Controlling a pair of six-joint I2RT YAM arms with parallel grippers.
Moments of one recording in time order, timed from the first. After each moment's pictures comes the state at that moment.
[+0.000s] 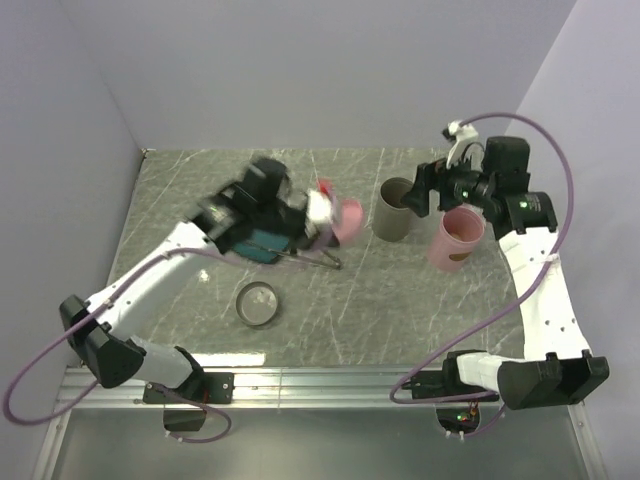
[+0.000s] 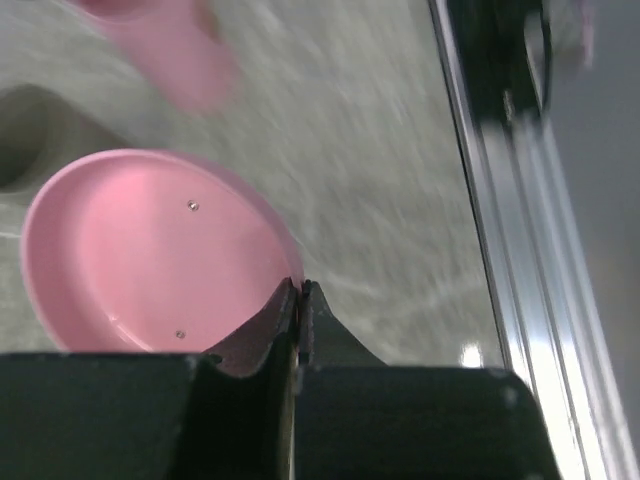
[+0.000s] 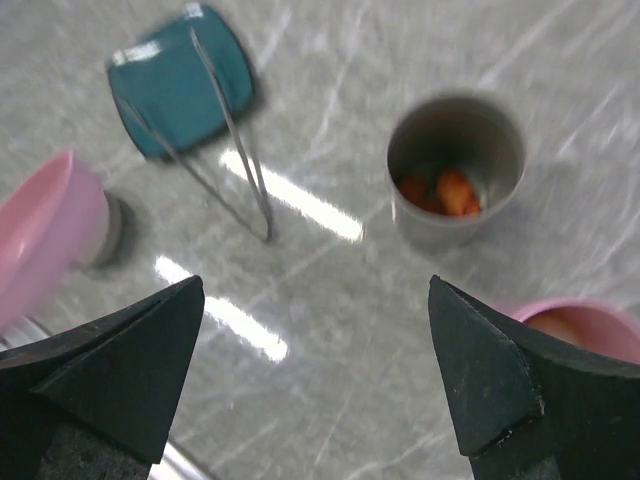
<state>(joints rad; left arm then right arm) -0.83 1.40 1.42 -0.71 0.66 0.66 0.06 1.21 1.41 -0.80 -0.52 -0.11</state>
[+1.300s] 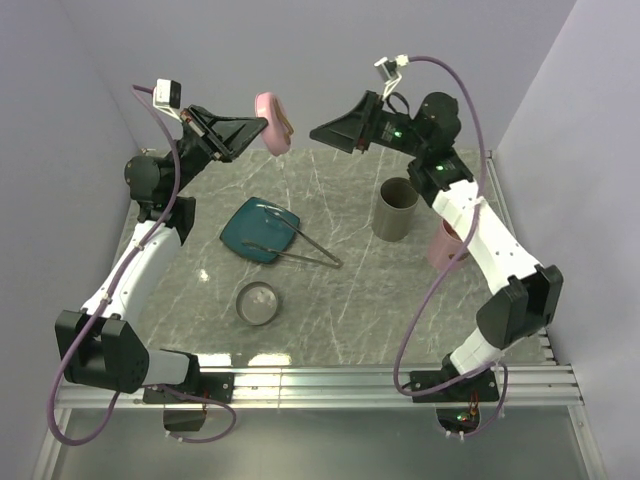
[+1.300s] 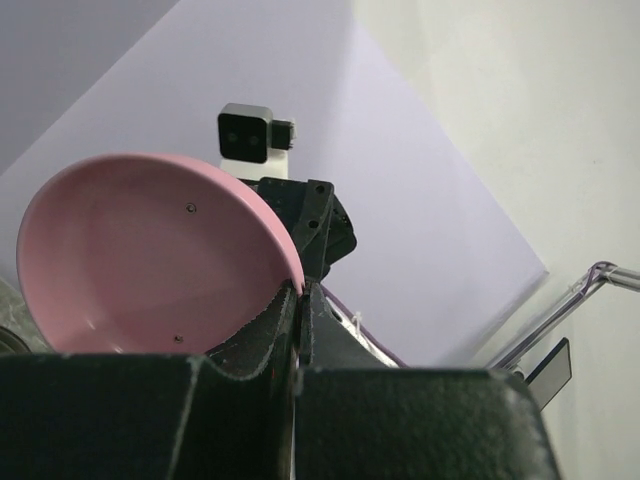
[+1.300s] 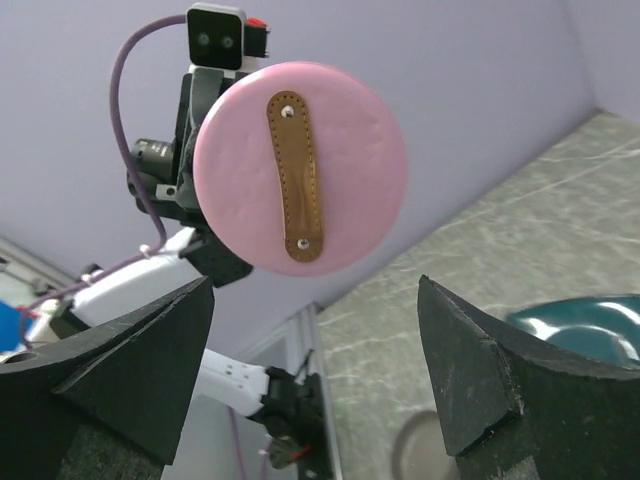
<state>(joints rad) -0.18 1.33 1.18 0.90 0.71 -1.52 0.39 1.58 1.64 0.19 -0.87 0.84</state>
